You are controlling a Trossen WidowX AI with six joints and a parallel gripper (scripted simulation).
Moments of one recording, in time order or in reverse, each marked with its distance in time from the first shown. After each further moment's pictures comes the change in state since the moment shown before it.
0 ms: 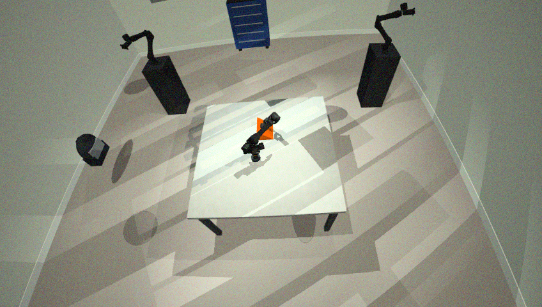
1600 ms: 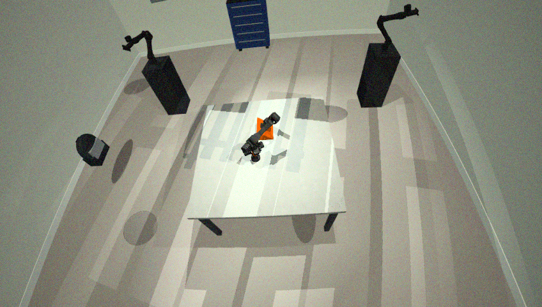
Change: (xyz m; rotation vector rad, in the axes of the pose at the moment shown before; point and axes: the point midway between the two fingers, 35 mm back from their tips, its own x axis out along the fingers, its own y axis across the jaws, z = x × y) arm 0.003 -0.001 0.000 -0.213 -0.001 -0.003
